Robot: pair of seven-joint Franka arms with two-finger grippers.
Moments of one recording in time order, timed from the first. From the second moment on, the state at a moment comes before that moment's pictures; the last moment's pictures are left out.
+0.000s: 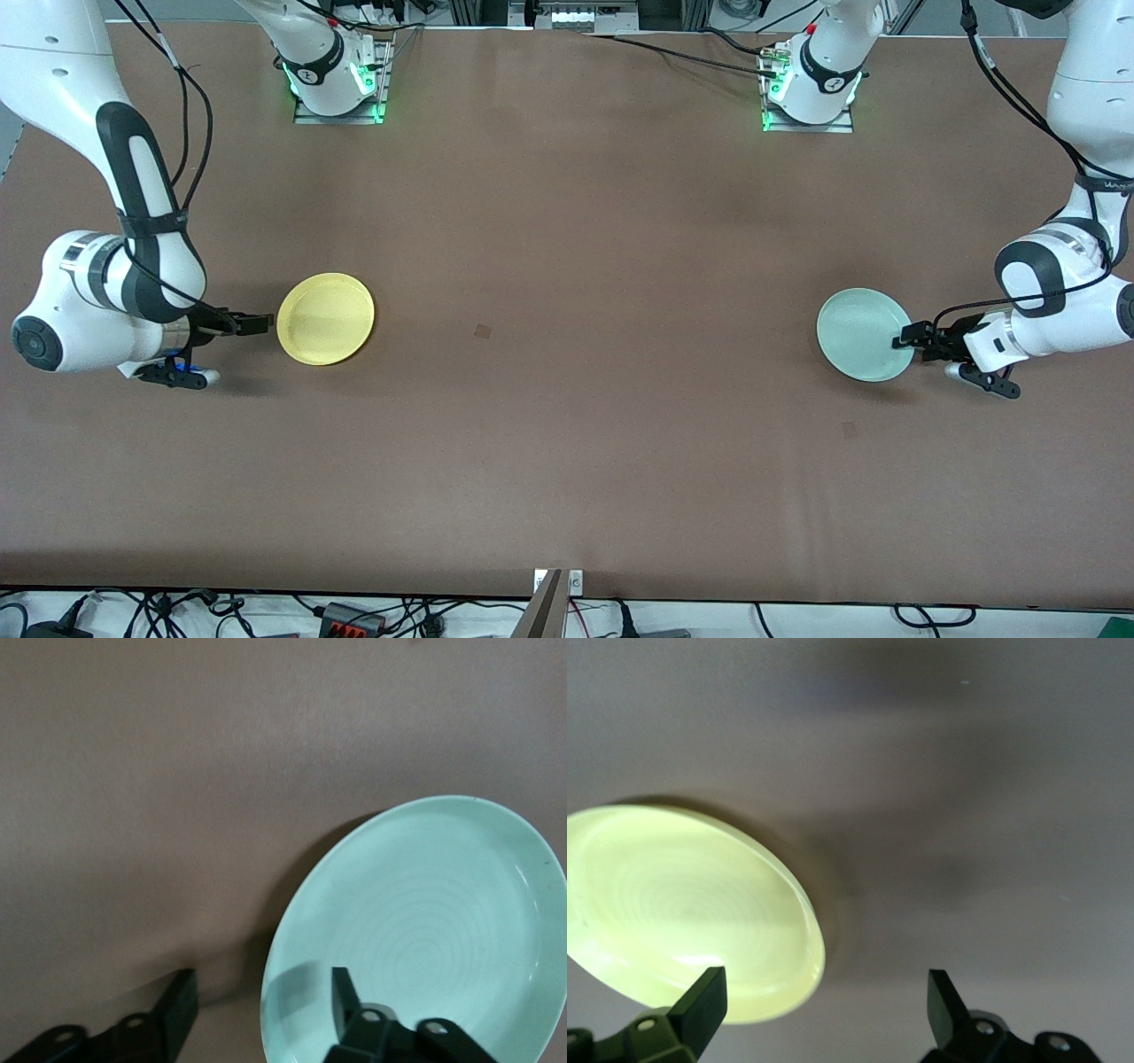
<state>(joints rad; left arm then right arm) 0.39 0.63 -0.10 -1.84 -0.24 2.29 0.76 -0.08 0.62 -0.05 -1.69 0.16 1.88 -0.05</state>
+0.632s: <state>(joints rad) 0.39 0.63 -0.11 -1.82 -0.24 2.31 0.76 -0.08 0.70 -0.05 -1.69 0.19 1.89 -0.05</state>
